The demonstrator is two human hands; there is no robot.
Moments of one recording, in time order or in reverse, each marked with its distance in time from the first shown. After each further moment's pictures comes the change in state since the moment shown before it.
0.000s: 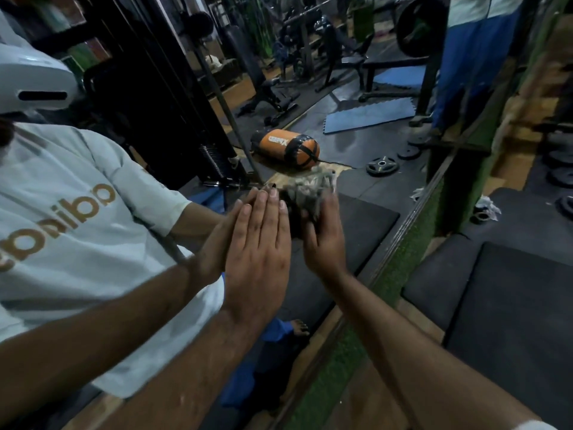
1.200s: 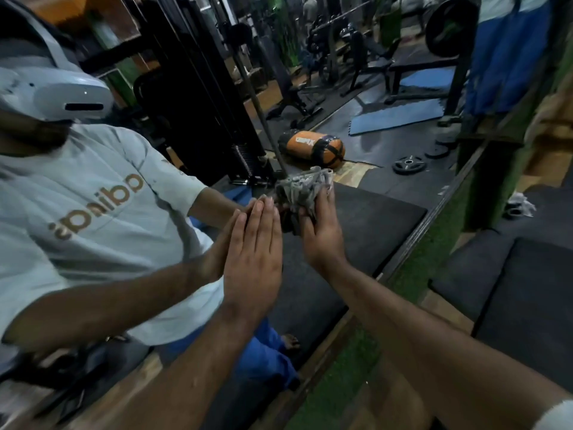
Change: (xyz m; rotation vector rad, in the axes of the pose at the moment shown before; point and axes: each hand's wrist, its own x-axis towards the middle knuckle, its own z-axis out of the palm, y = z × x) left_hand -0.132 -0.072 -0.044 0.041 -0.103 -0.044; right_hand -0.112 -0.092 0.039 0.037 -0.131 0.014
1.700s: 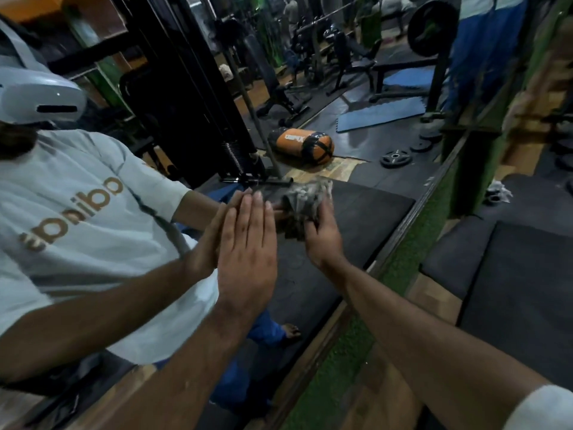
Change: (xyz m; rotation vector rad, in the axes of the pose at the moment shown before) left_hand -0.064 -0.051 -0.014 -0.093 0.059 -0.006; right_hand -0.066 -0.015 0.037 0.052 0.011 0.196
